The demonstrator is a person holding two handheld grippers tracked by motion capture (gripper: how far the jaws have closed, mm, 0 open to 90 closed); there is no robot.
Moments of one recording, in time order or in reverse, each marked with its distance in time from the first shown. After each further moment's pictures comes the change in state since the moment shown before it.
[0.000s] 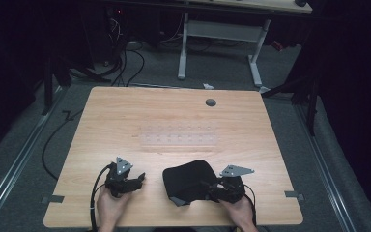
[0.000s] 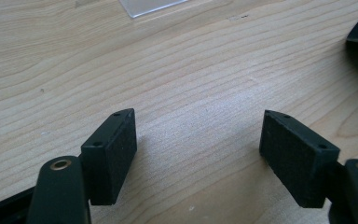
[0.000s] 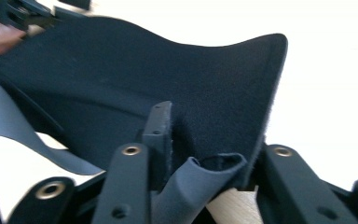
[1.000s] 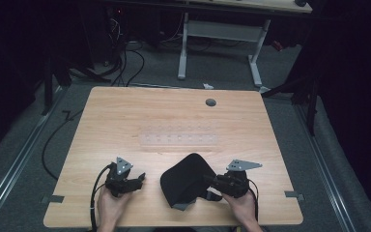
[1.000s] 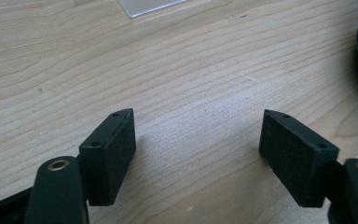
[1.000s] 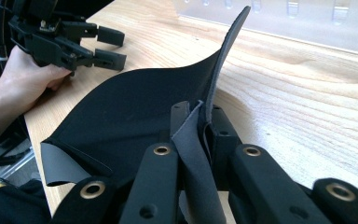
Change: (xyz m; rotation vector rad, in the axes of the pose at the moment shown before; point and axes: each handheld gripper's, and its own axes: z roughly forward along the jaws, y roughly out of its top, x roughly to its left) left arm -0.001 0.000 0.000 0.002 -0.003 -0.003; right arm -0.008 0.016 -0.015 -0.073 0.117 0.042
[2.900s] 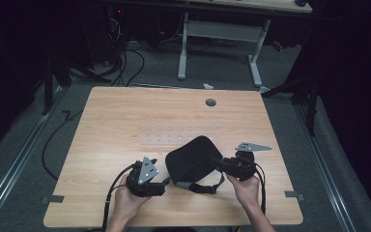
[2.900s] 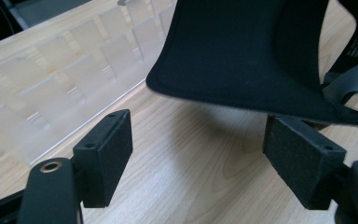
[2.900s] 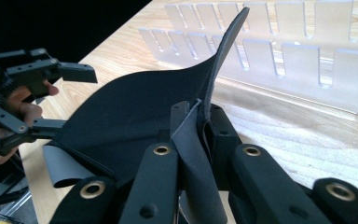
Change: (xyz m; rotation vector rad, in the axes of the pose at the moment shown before) left arm -0.090 0.014 -0.022 -0.057 -0.352 0.195; right arm -0.024 0.041 -0.014 -0.064 -0.026 0.098
